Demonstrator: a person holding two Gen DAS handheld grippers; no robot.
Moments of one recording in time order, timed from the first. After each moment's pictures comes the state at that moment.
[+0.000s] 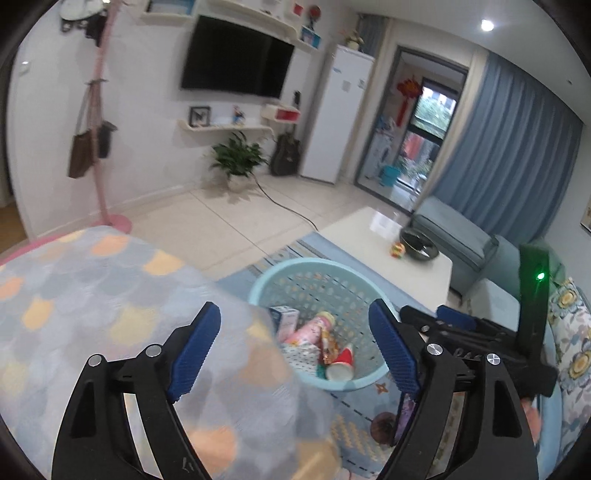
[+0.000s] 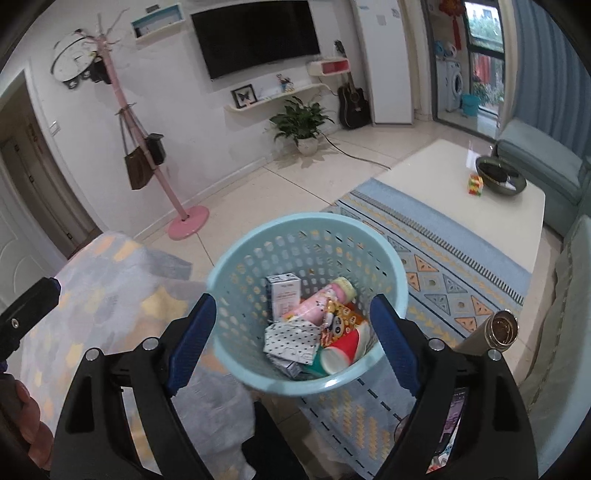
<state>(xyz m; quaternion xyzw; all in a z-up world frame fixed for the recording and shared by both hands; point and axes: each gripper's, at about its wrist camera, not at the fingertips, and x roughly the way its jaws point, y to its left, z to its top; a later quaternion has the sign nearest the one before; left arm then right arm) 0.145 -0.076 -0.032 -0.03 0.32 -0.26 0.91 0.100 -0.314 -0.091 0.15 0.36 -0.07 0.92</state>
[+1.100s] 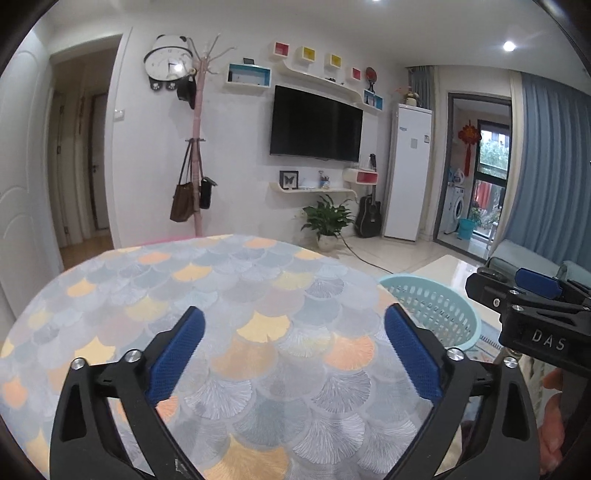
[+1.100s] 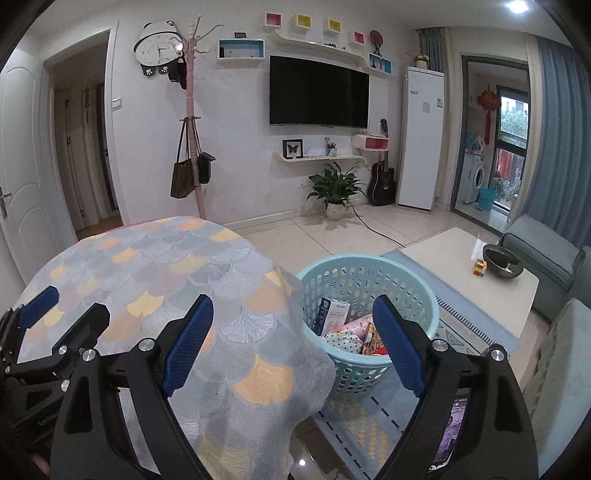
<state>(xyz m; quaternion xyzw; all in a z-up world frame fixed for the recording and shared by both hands) 0.023 0.016 -0.058 -0.01 0.19 -0.10 0.98 0.007 -0.167 -0.068 0.02 0.24 -0.05 0.97</state>
